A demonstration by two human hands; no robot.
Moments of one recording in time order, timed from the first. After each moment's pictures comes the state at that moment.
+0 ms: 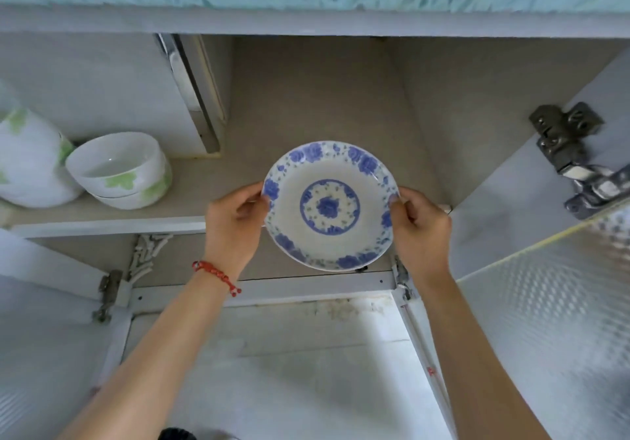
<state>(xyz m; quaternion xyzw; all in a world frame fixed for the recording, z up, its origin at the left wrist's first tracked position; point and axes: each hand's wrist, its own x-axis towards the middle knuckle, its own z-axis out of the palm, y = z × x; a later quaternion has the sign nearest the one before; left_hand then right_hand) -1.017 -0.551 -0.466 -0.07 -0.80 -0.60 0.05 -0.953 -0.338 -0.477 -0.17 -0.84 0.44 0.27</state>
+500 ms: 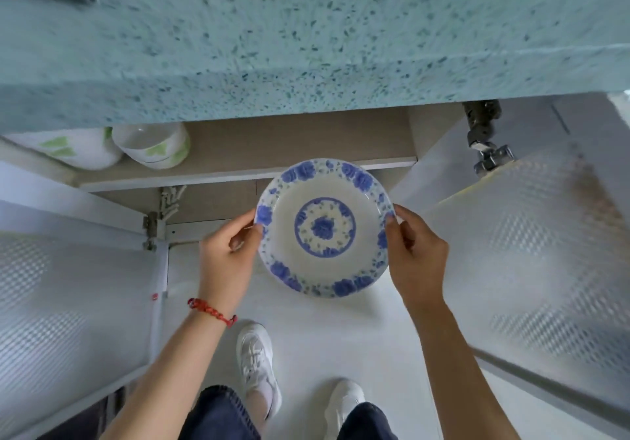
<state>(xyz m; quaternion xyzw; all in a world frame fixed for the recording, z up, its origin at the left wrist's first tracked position) -0.890 -0.586 -0.359 0.01 -0.81 -0.58 -0.05 -0.830 -0.370 -0.378 -0.21 -0.84 0.45 0.21</state>
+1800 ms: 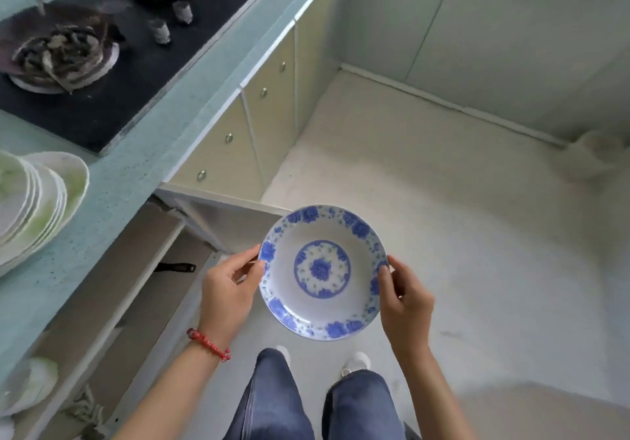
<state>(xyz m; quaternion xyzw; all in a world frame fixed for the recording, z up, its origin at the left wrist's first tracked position) -0.686 -0.451 -0.051 -0.40 -0.69 -0.48 -0.36 -0.462 -0.418 -0.067 -0.63 -0.58 0.29 0.42</state>
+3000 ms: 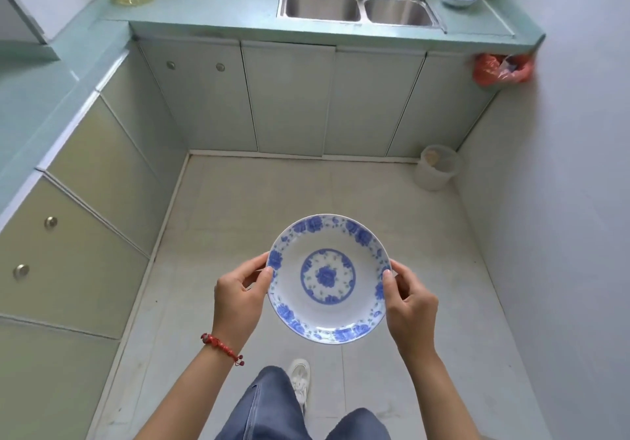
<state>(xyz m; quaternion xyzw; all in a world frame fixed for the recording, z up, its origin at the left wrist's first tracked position) -0.305 -0.088 -0.024 -0.52 -0.57 -0.45 -0.45 -0.090 -0.147 -0.030 -0.72 -0.44 0.19 0.51</state>
